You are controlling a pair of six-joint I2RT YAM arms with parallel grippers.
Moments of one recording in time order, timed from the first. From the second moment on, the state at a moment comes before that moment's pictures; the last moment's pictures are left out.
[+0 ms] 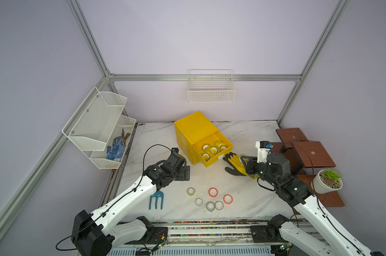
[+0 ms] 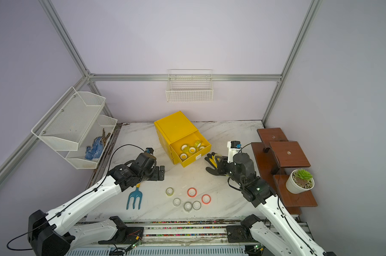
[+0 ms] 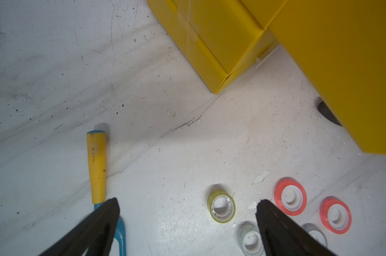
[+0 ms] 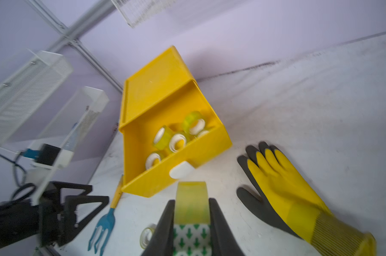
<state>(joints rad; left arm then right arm) -0.65 1.15 0.98 -0.80 -0.27 -0.54 0.47 0.84 0.92 -0.37 -0.07 0.48</state>
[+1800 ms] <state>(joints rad) -0.75 1.44 0.90 -0.76 -0.05 -0.54 0.54 1.13 0.96 -0.17 -0.02 0.47</state>
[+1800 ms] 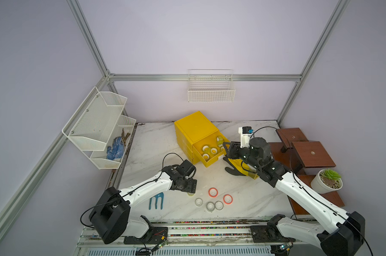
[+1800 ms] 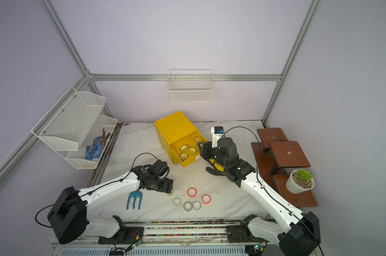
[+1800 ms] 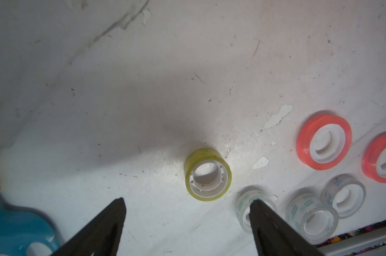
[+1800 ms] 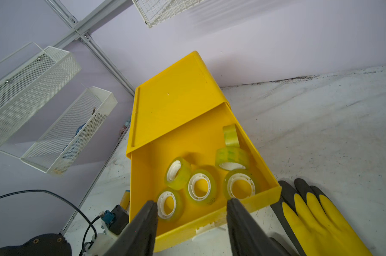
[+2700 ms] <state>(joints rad) -0.82 1.65 0.95 -0.75 -0.13 -0.51 0.54 1.04 0.95 -0.19 0.04 0.47</state>
